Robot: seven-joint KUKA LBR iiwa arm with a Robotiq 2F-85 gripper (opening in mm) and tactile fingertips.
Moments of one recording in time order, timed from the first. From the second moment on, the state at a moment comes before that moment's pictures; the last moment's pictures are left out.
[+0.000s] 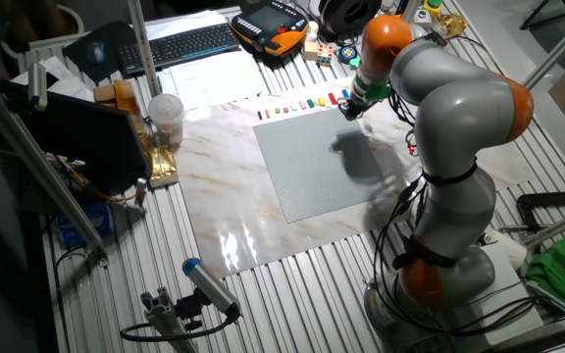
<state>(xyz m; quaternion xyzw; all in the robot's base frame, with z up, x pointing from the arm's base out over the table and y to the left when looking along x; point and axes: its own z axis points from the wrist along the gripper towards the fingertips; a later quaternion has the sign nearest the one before) 0.606 -0.075 0.125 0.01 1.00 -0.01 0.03</state>
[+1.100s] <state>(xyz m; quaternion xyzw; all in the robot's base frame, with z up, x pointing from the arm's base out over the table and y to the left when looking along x) 0.621 -0.082 0.107 0.02 1.00 -0.02 0.04</state>
